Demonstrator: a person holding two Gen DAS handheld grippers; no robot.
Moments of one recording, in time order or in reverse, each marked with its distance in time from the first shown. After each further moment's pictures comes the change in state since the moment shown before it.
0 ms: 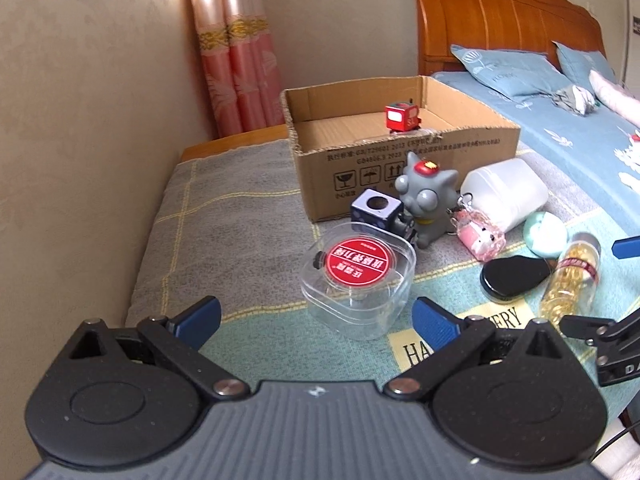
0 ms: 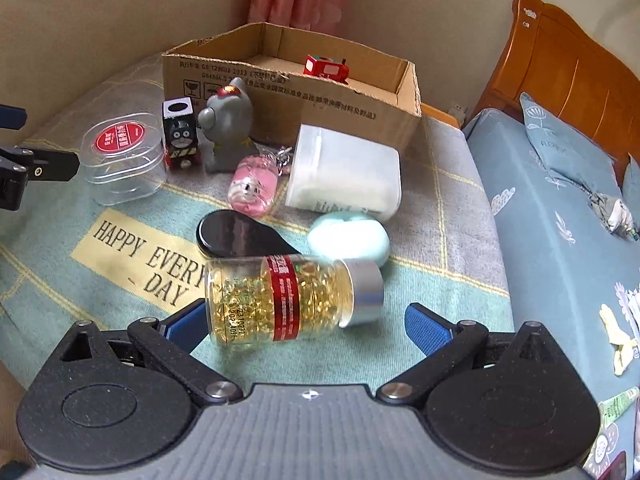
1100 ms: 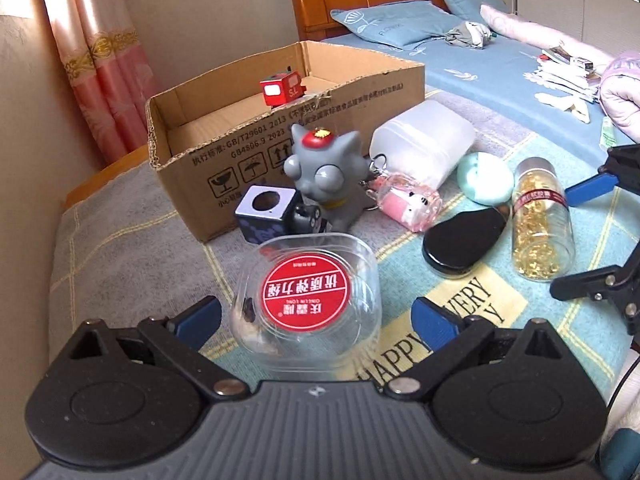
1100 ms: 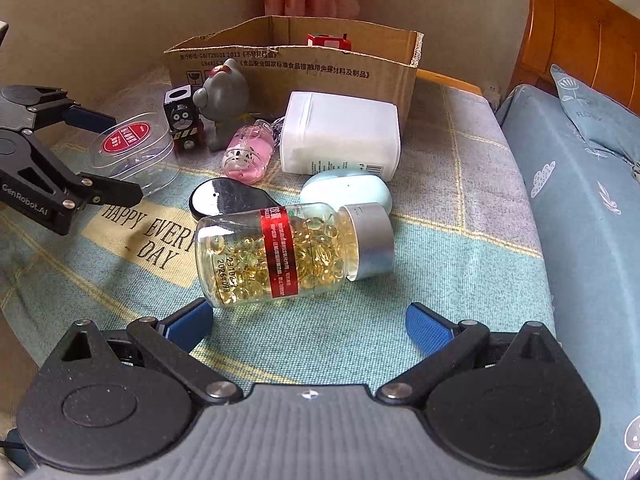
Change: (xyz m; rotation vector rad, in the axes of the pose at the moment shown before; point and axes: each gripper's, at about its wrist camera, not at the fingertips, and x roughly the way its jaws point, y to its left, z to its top) left arm 0.050 -0.026 0.012 0.274 0.040 -0.237; right arm 0.012 -0.031 -0.020 0.047 -0.015 0.162
